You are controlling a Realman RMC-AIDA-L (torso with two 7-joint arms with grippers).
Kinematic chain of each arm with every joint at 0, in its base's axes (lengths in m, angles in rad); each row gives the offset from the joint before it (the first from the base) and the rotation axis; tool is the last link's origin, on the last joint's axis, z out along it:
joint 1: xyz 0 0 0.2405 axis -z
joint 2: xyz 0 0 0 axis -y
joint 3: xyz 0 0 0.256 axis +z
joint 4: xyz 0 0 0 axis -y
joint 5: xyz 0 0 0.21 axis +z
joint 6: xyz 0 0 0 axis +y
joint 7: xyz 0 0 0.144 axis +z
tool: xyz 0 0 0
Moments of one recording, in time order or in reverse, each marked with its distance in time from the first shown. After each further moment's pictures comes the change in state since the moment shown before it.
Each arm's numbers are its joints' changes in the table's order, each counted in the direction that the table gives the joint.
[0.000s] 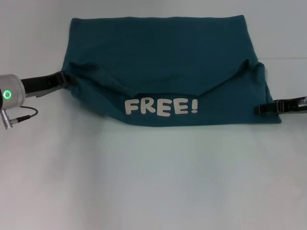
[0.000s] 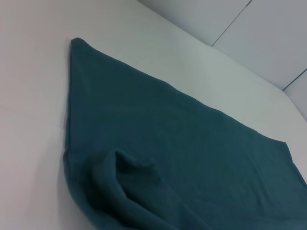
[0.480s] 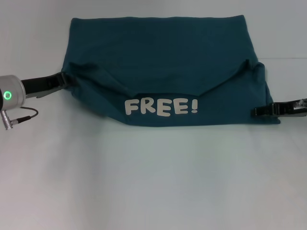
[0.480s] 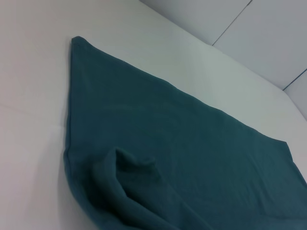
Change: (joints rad) left arm -0.002 0.002 0.000 0.001 0.000 -0.001 0.000; right arm -0.006 -0.012 -0.004 -0.015 -0.006 0.014 0.027
